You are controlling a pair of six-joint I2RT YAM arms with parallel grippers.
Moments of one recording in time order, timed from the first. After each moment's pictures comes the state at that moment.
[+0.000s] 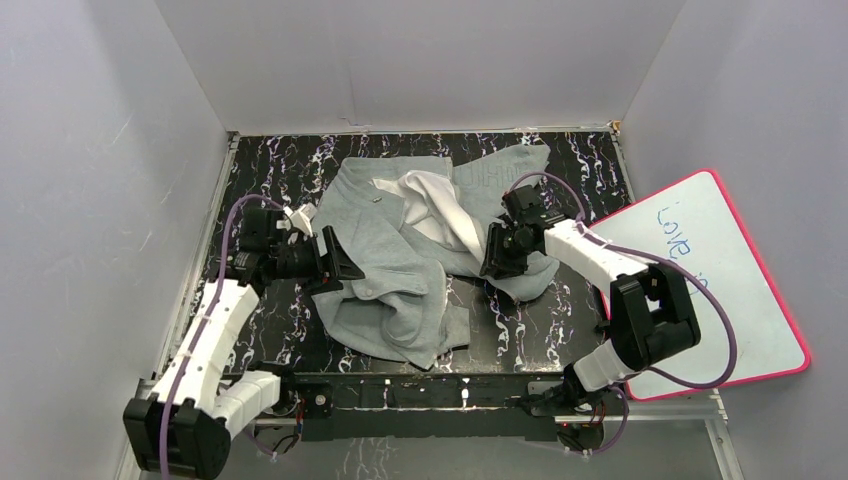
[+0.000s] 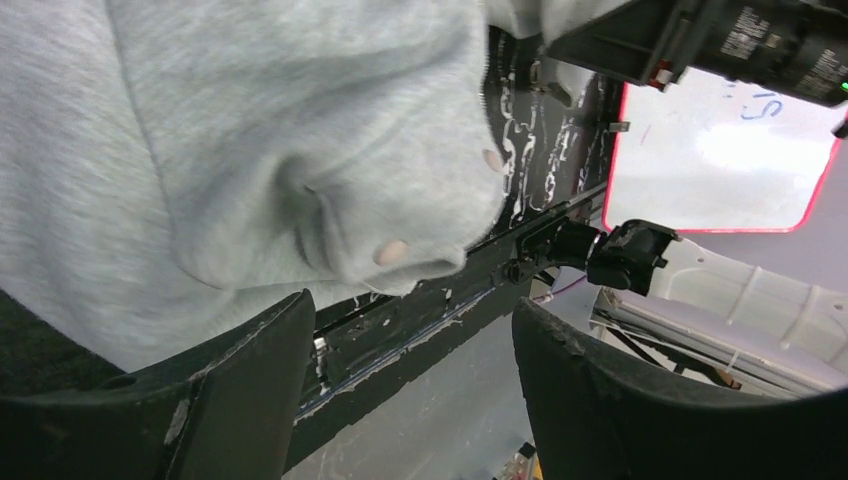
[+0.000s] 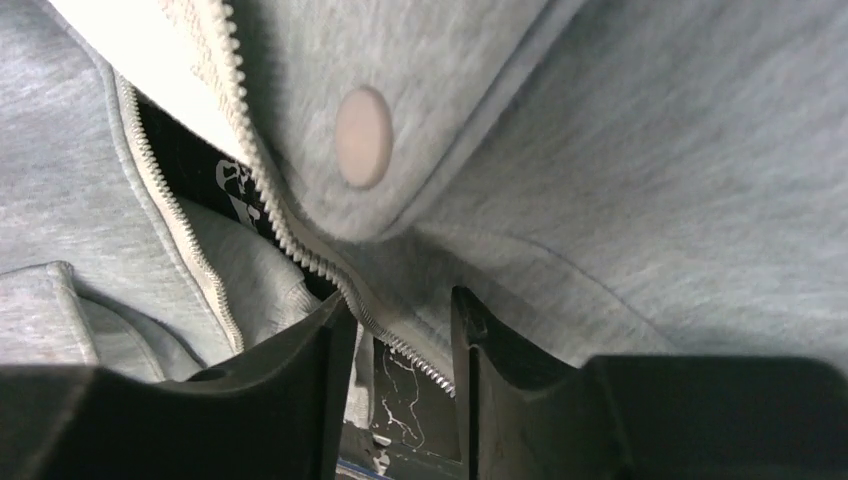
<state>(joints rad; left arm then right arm) -0.14 1.03 0.86 -0.83 0.65 -0.50 0.43 1.52 0.99 -0.63 -0.23 0.52</state>
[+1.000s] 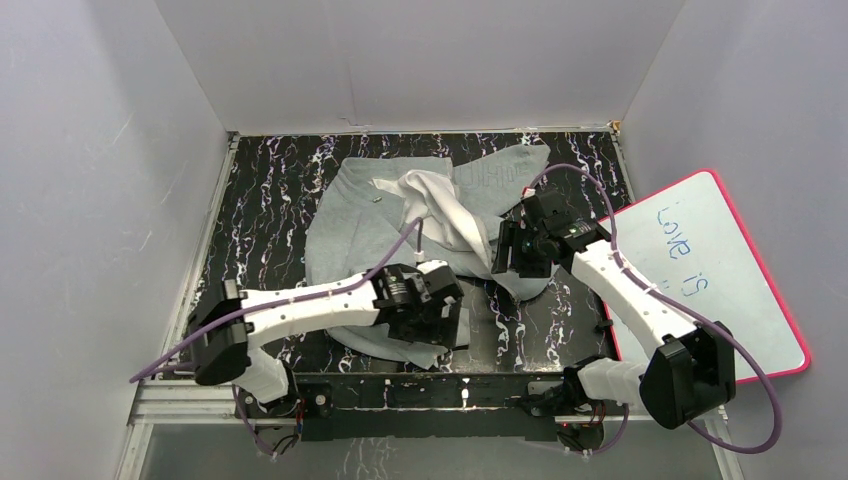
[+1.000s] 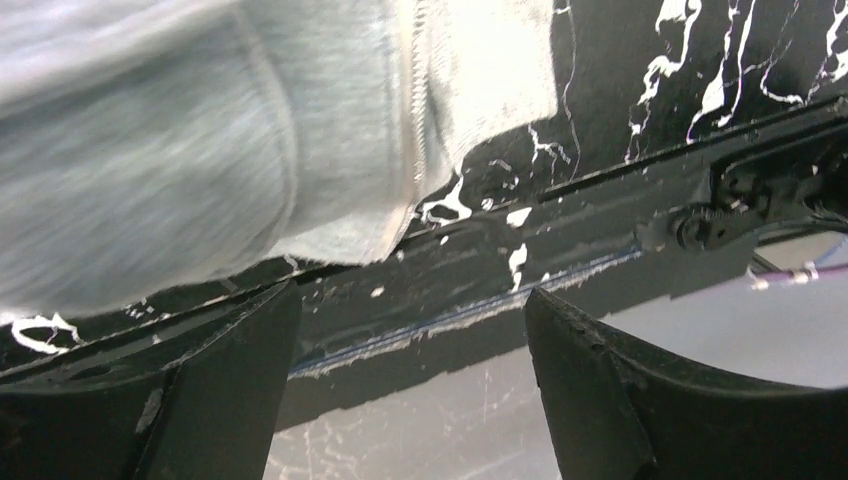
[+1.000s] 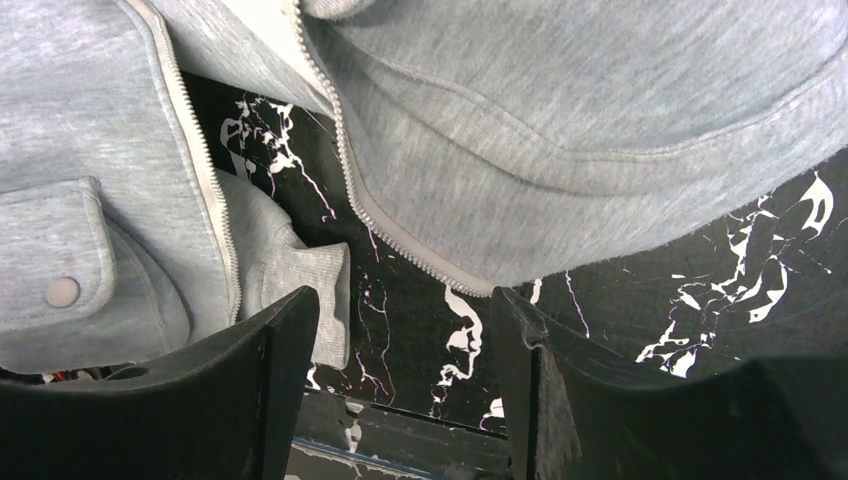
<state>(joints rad) -1.19 1.48 1.14 -0.87 -0.07 -0.96 0.44 1.23 0.98 -0.80 -0.09 0.49</state>
